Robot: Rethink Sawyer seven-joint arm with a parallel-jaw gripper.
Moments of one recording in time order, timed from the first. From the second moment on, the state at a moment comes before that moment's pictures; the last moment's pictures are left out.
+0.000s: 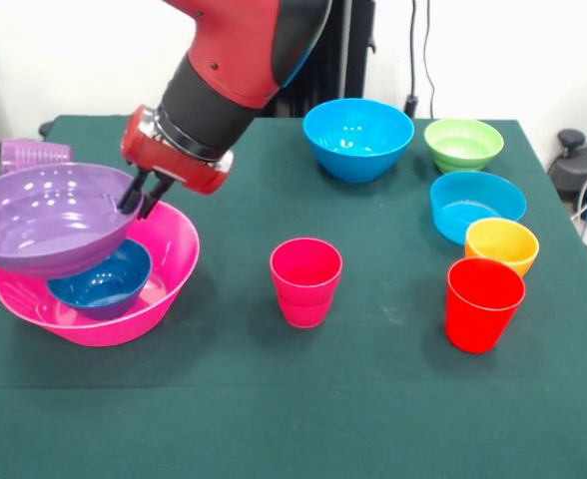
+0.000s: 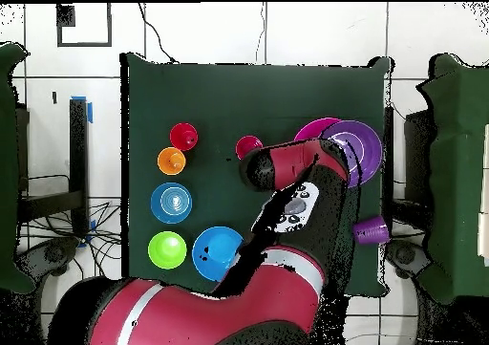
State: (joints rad) arm -0.06 -0.34 -0.39 1.29 -0.41 0.54 1.83
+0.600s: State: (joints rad) arm -0.08 -0.36 -0.31 1.29 -0.41 0.48 1.83
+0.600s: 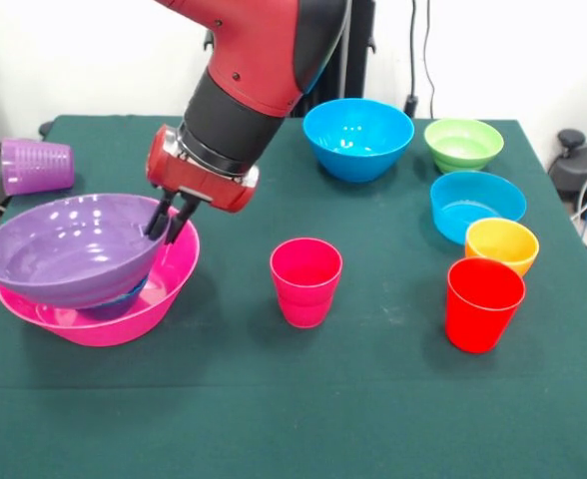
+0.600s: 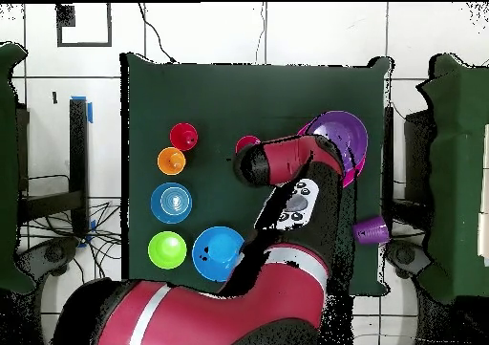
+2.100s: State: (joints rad) arm -0.09 -0.36 -0.29 1.29 -0.42 0.49 1.83
